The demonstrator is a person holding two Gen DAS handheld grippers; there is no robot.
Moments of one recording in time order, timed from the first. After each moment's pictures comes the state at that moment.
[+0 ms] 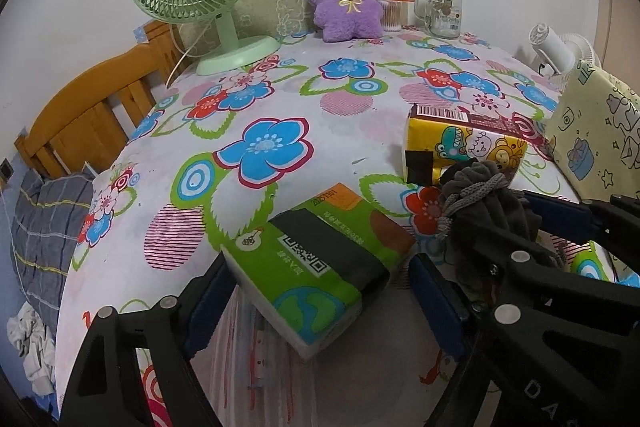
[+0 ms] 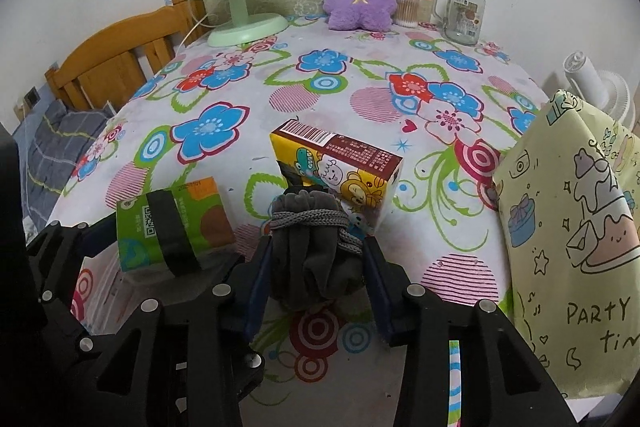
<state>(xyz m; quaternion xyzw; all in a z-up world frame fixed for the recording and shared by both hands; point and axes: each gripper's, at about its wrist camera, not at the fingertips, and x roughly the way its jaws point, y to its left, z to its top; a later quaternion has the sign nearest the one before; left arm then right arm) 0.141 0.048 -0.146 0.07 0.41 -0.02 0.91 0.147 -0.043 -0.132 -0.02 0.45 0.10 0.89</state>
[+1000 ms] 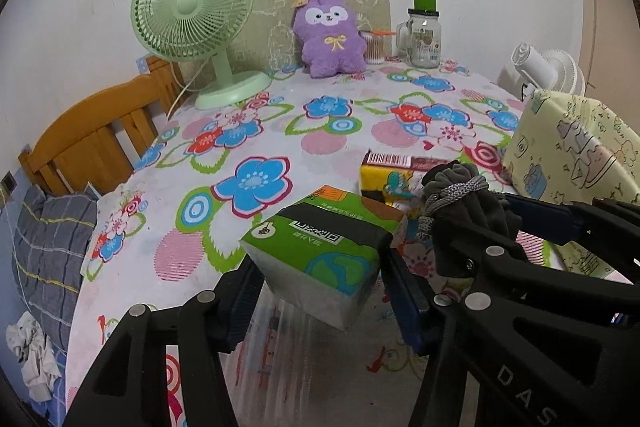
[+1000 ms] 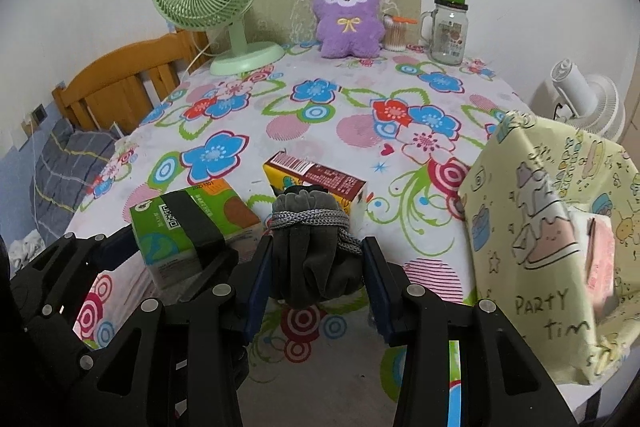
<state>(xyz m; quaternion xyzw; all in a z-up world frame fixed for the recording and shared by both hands) 0.116 0.027 -0.112 0.07 0.36 -0.03 0.93 0.127 -0.063 -0.103 0.00 0.41 0.10 0.91</state>
